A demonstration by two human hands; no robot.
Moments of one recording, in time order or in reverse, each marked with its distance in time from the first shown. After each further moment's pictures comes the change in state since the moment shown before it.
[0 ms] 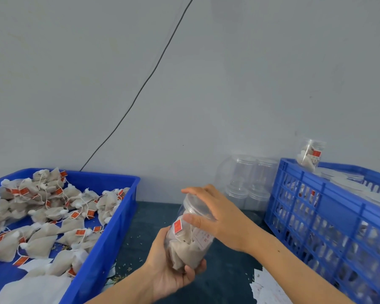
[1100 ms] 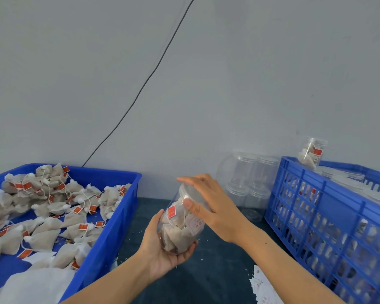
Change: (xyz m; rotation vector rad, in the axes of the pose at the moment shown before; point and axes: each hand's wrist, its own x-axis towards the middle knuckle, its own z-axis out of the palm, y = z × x) left_hand -0.002 0.015 -0.002 -0.100 0.113 0.160; right_hand 0.013 0.003 0.011 0.003 0.112 -0.129
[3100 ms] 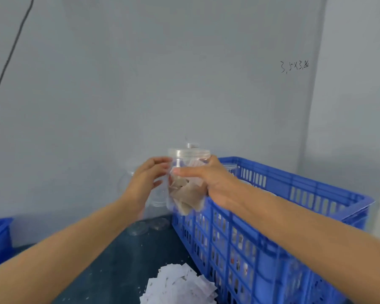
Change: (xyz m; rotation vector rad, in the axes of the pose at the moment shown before) left_hand 0.004 -0.080 0.271 0.917 -0.367 0.750; right_hand -0.107 0.057 -0.222 0.791 0.540 0.646
